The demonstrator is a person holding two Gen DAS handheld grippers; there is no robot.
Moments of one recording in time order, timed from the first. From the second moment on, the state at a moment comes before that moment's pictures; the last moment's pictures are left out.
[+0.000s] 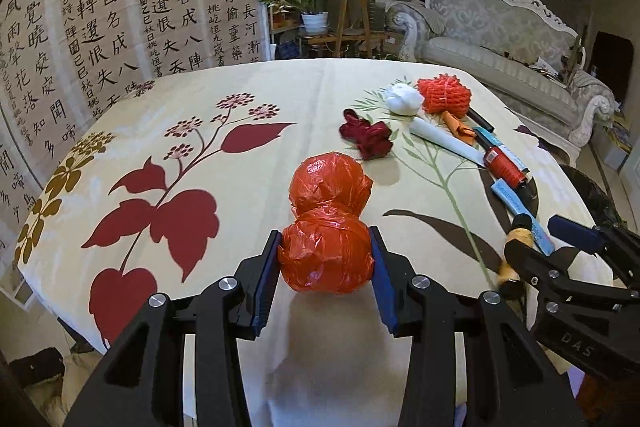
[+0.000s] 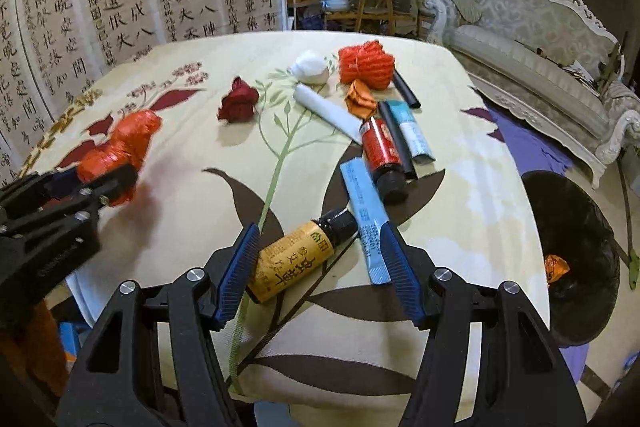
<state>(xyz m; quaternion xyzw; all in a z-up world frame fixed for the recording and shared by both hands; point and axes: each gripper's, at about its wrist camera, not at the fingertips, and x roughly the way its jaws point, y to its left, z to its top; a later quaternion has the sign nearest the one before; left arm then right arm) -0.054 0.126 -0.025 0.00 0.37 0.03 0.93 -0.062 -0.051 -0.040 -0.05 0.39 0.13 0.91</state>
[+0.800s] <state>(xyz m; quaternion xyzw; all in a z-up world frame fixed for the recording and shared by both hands) -0.041 0.072 -0.016 -0.01 0.35 -0.05 0.93 -0.059 -0.105 -0.016 -0.03 0.35 0.08 0.93</state>
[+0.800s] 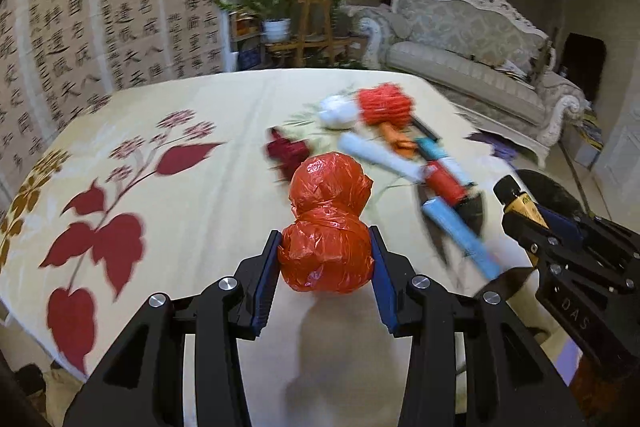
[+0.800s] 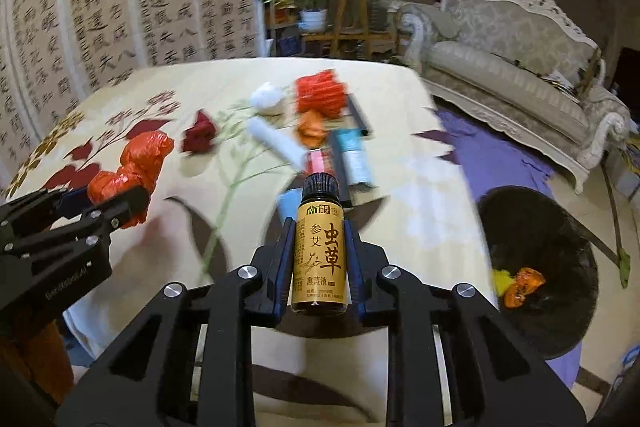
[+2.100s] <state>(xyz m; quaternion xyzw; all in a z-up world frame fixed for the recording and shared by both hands) 0.052 -0.192 -0.035 0.10 0.37 -0.22 0.90 -0.005 -0.360 -0.051 0.09 0.34 -0.14 0.93</state>
